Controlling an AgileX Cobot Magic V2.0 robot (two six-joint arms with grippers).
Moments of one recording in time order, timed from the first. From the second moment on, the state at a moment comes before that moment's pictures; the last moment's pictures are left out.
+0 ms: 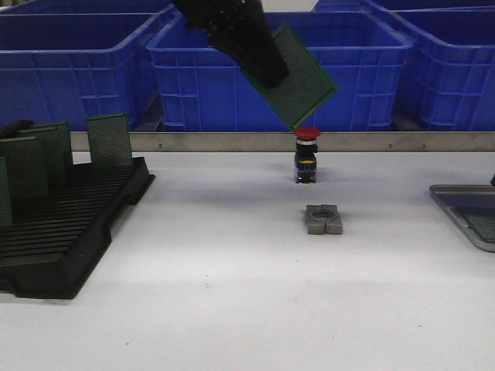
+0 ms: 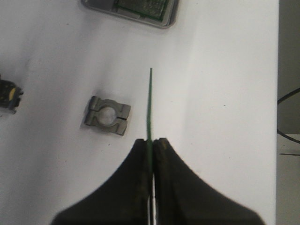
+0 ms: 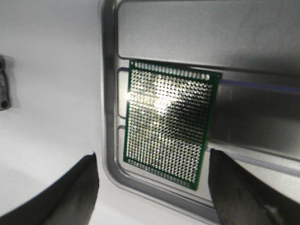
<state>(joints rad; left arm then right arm) -0.47 2.04 -1.92 -0.70 1.23 1.01 -0.35 2.03 -1.40 0.60 1.10 -0.59</state>
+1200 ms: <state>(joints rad) -0.49 2.04 -1.92 -0.70 1.23 1.01 0.03 1.77 -1.40 0.99 1.20 -1.57</state>
